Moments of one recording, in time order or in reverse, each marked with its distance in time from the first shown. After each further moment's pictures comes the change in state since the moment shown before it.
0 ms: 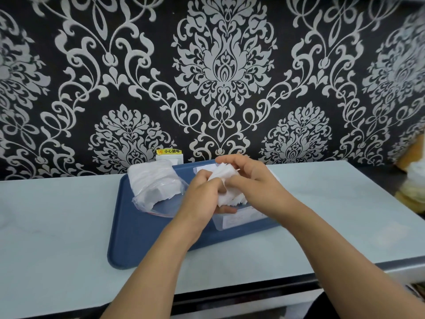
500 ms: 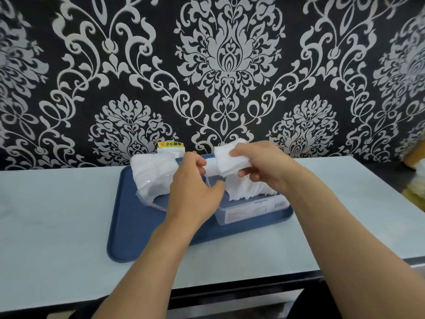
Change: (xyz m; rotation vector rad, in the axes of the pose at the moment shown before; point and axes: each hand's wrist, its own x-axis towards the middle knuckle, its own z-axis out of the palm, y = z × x) left_hand 0.011 -0.018 -0.018 0.656 0.339 0.395; right_hand 0.039 -0.010 -0.022 0.026 0.086 0.389
